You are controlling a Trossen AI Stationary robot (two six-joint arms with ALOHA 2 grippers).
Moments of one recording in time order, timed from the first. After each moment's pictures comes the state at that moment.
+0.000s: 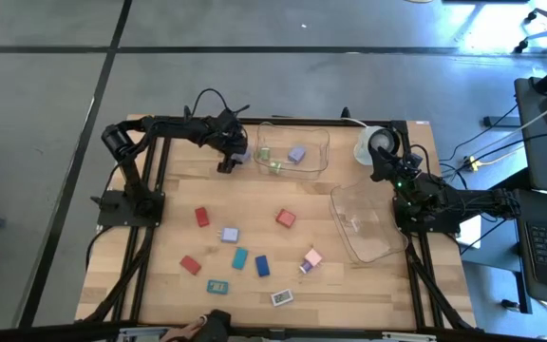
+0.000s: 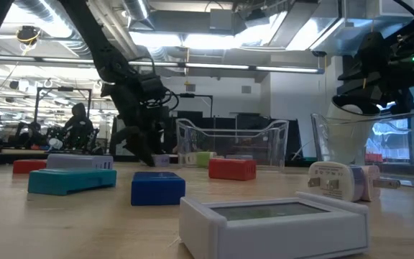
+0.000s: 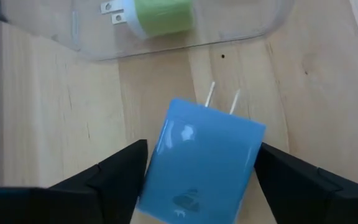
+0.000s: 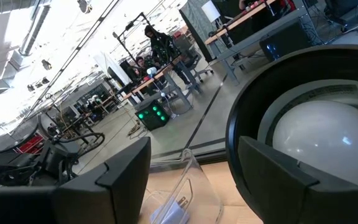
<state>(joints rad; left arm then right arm) 0.74 1.78 0.90 -0.20 0.26 0.86 0.03 0.00 0.02 0.04 1.02 0.59</state>
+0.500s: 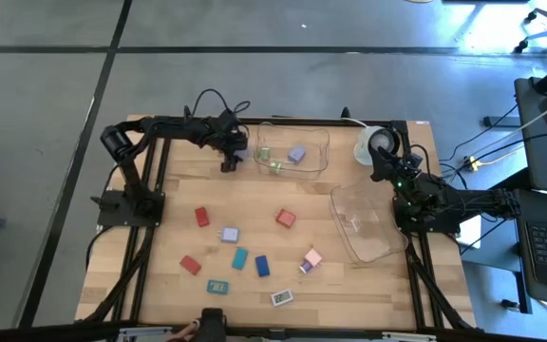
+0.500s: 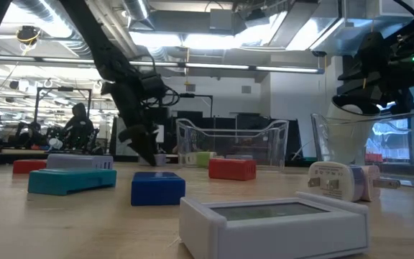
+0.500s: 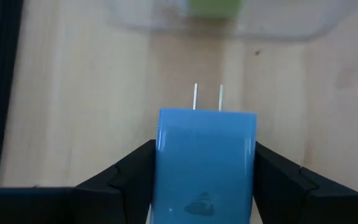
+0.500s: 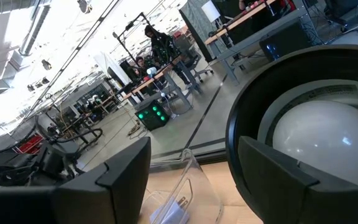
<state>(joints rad) 0.73 1.76 0.90 -0.21 0.16 0.64 0.03 0.00 0.02 0.04 1.02 0.59</state>
